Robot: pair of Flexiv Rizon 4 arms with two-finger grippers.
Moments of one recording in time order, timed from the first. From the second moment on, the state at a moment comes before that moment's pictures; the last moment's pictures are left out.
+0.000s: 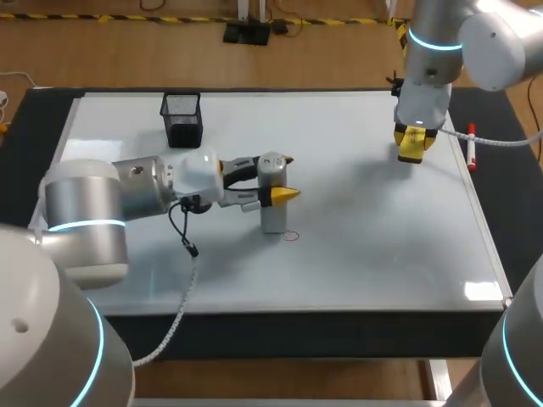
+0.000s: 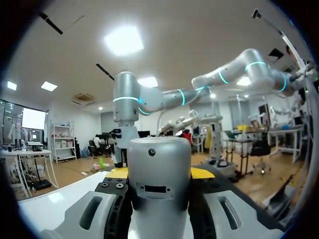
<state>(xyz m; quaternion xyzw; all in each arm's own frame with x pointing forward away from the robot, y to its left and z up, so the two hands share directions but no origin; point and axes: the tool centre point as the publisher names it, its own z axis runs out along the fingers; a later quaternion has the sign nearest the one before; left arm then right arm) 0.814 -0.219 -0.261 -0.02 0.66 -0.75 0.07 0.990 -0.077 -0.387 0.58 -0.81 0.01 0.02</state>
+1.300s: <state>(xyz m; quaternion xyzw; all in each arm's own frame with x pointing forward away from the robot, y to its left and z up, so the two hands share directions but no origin) 0.863 0.000 -0.241 -0.10 0.66 -0.73 0.15 0.990 -0.077 -0.387 0.58 -0.81 0.01 0.02</state>
